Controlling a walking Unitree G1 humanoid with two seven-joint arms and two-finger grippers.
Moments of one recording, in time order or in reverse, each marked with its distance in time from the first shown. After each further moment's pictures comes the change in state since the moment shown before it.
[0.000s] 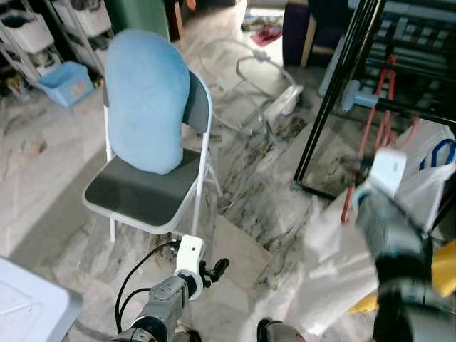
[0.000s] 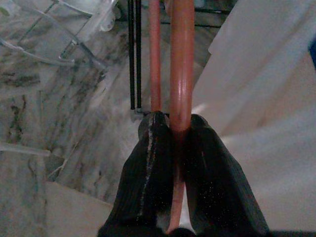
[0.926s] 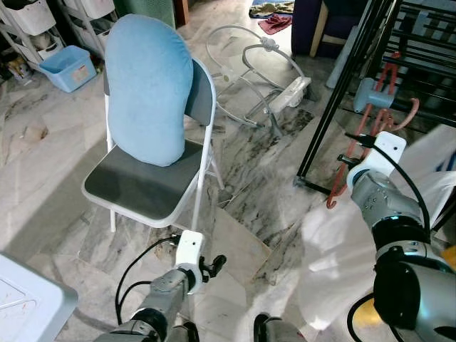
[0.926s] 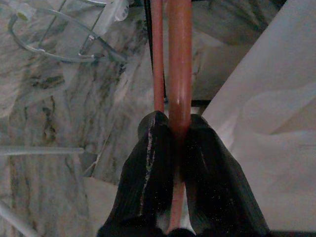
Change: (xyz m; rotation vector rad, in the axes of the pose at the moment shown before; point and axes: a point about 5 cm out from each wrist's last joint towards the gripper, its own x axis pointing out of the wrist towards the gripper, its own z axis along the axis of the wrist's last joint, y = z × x) left arm 0.002 0.009 0.010 0.025 0.029 0.040; right arm 0.013 0.012 0.014 0.181 0.072 0.022
